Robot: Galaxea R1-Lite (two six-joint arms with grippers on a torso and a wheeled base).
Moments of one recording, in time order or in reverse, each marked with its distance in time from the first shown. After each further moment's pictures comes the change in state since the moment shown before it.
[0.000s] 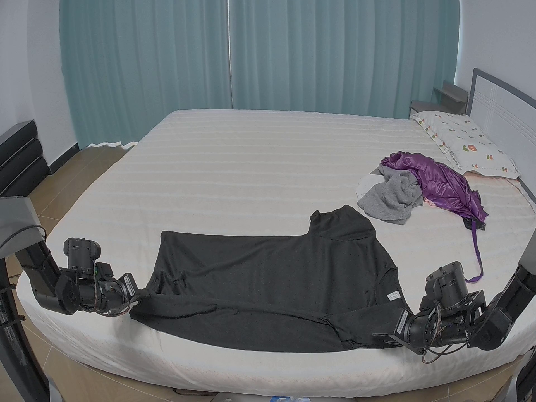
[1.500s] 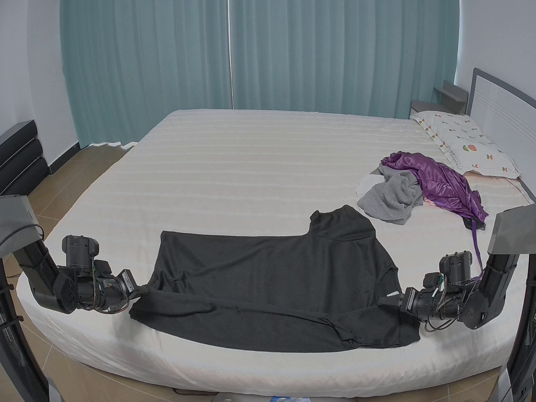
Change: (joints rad) left arm 0.000 -0.019 -0.003 -0.001 0.000 -0.043; right arm -0.351 0.353 -0.100 -0.376 0.298 -0.422
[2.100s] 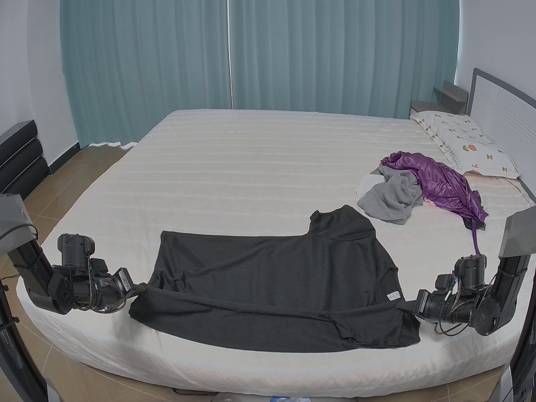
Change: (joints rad) left arm 0.004 -0.043 0.023 0.003 0.000 0.000; right arm -0.055 -0.042 0.125 -0.121 0.036 -0.041
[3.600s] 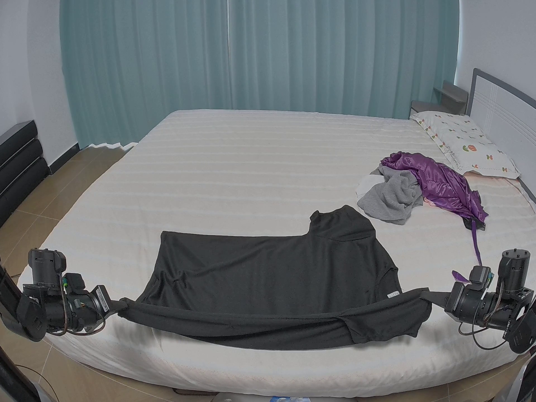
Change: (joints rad) left arm 0.045 -0.278 0.264 0.001 -0.001 0.043; right arm -0.004 -0.421 0.248 -0.054 0.018 0.099
